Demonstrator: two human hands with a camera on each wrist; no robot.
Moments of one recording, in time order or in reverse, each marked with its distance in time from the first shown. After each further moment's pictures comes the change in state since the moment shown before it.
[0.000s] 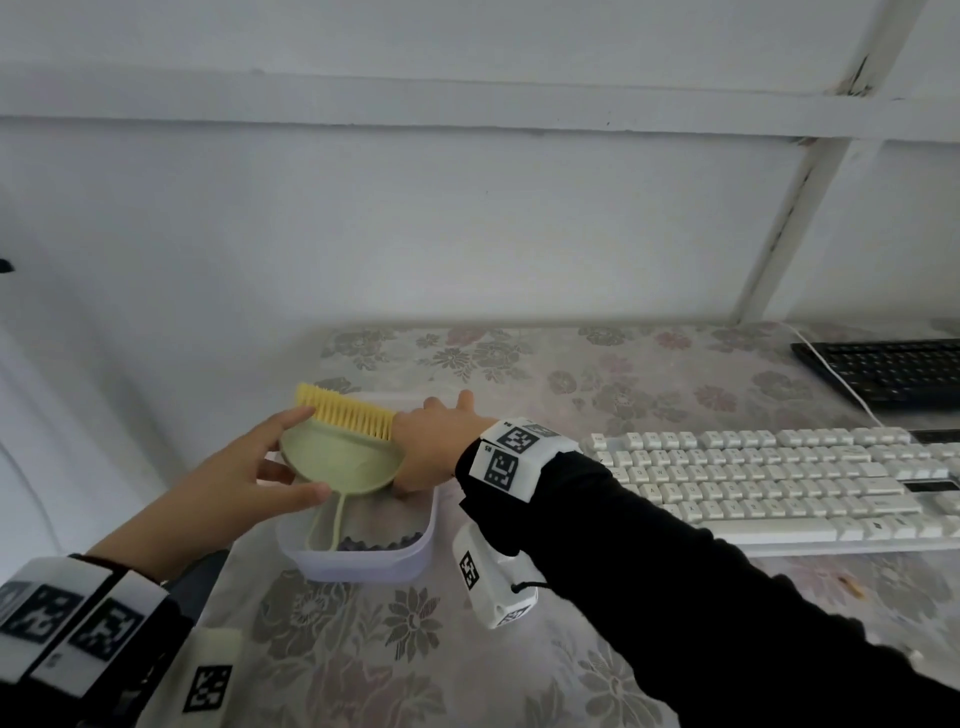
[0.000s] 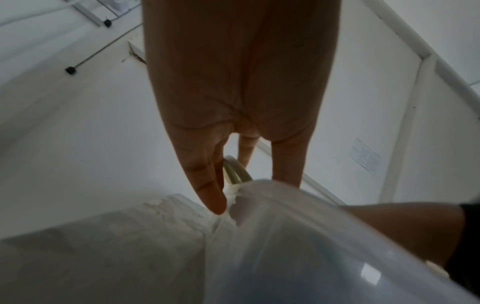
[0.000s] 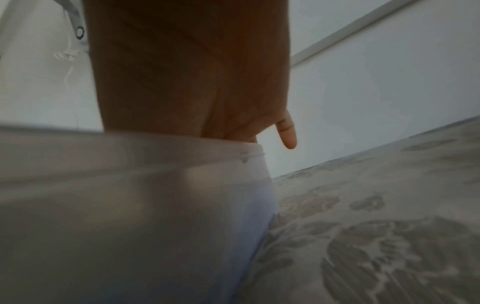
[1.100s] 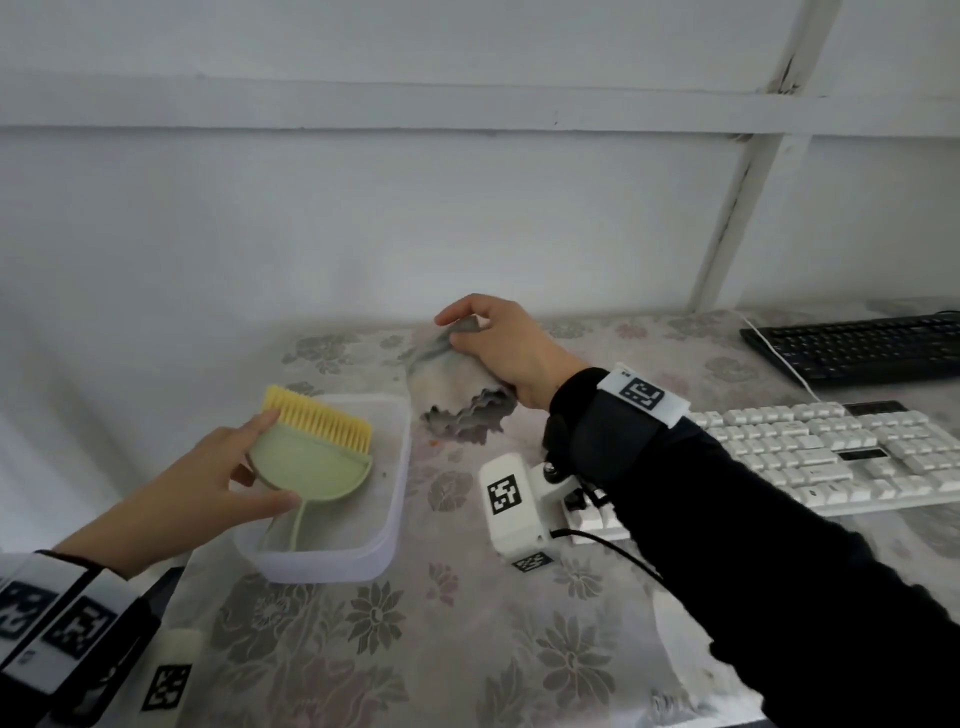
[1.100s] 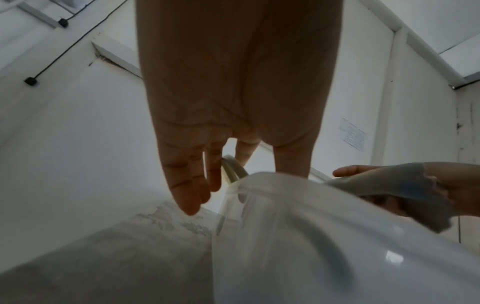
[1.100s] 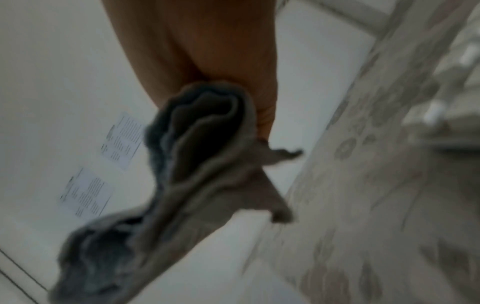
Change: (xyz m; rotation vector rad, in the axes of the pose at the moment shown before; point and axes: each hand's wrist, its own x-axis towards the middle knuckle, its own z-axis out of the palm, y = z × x) left_hand 0.007 0.005 0.003 0.292 -0.029 -0.020; right_hand -0.045 0.089 -0.029 1.344 0.578 0.070
